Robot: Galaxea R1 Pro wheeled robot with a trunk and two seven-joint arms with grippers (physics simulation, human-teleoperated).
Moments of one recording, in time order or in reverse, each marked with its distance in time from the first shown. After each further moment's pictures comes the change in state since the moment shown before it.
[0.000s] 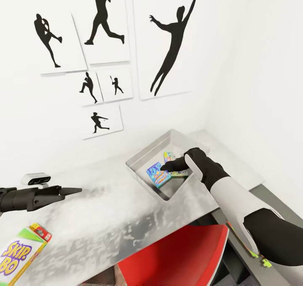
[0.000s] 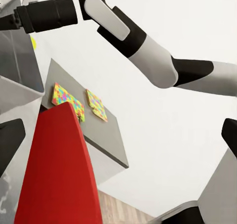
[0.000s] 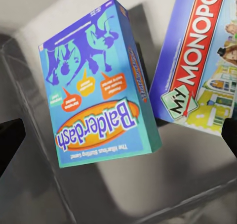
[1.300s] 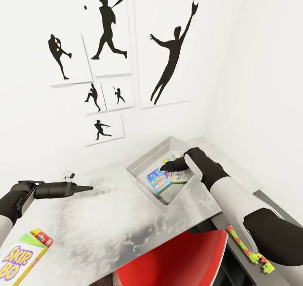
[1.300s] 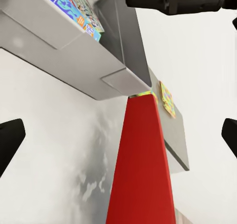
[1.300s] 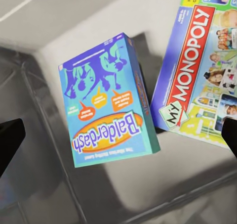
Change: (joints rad) left arm -0.358 -0.218 0.005 0.677 -0.547 -0.162 0.000; right arm -0.001 0.001 0.003 0.001 -0.001 0.006 0.000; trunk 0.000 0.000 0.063
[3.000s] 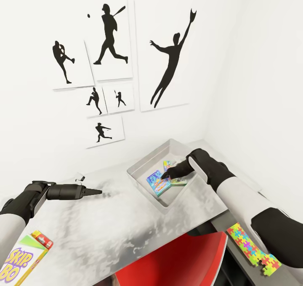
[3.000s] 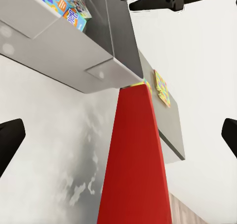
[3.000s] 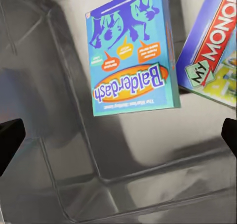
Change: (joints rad) left arm 0.000 -0.071 -0.007 0.003 -0.071 0.001 -0.002; right arm -0.002 -0.067 0.127 -0.019 0.017 0.107 0.231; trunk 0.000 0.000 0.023
